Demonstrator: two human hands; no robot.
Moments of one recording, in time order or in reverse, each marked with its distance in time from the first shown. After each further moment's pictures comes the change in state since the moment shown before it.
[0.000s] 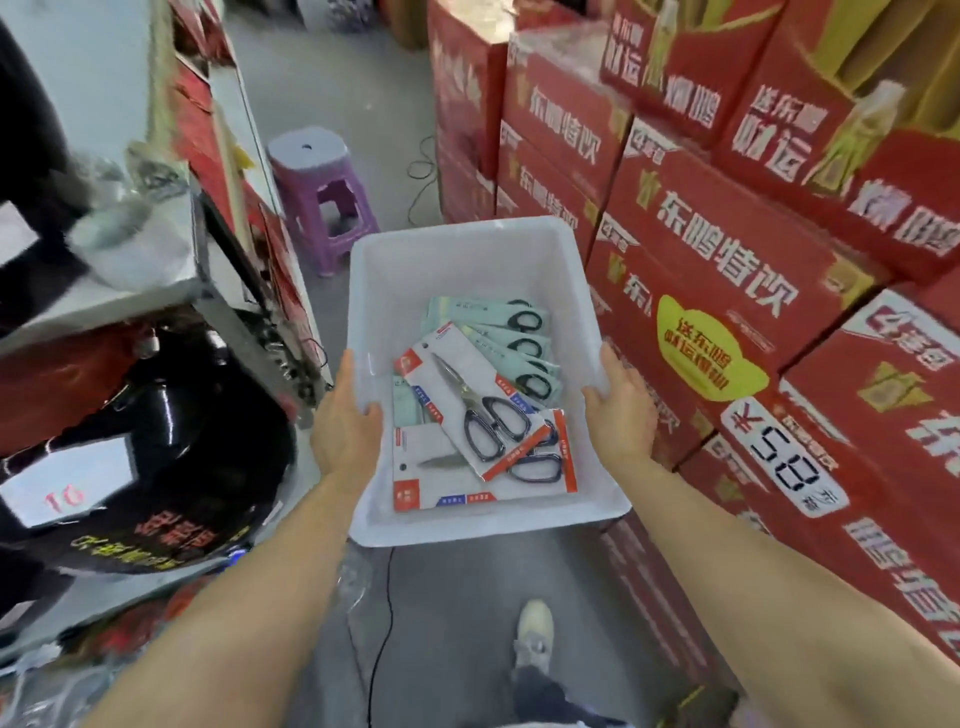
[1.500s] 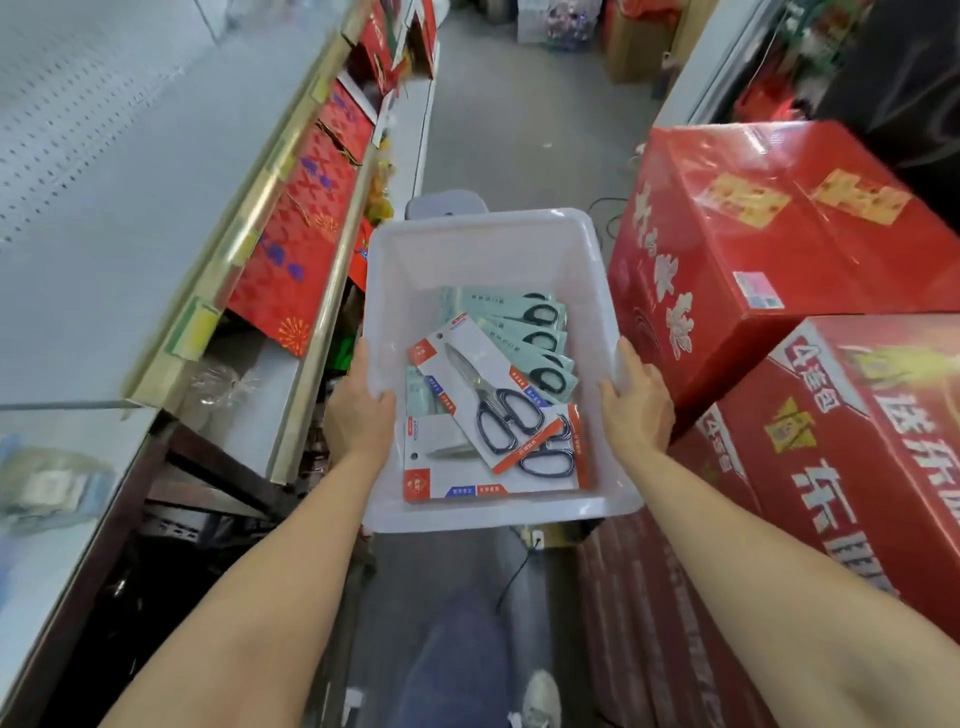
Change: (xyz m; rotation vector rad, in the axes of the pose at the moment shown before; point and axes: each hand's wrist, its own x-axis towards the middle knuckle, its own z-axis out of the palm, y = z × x) left_hand 0.561 0.089 0.072 0.068 0.294 -0.249; right_hand 0.580 -0.276 0.227 0.036 -0.159 -0.285
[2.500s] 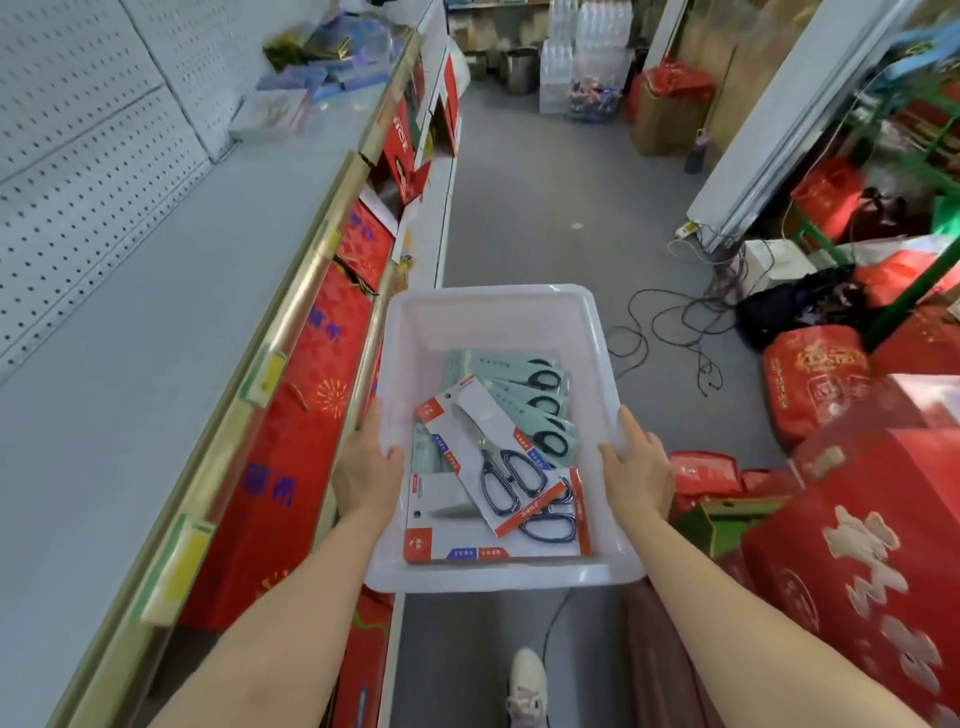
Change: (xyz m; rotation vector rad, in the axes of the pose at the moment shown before) left_hand 0.412 0.049 0.092 0.079 -0.046 0.012; right_hand 0.353 -0.153 0.194 0.036 -0.088 0.094
